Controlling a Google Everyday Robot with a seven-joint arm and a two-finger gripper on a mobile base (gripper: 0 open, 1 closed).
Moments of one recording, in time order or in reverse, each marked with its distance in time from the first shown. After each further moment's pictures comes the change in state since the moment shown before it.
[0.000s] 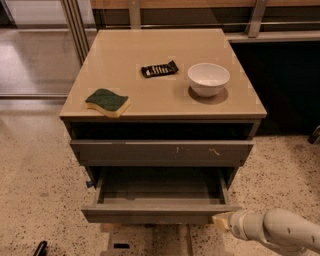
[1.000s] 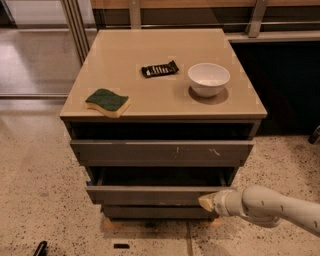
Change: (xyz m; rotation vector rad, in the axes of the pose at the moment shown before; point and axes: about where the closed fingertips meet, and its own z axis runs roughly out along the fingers) arm -0.059 -0.013 0.060 -0.033 -0.012 -0.057
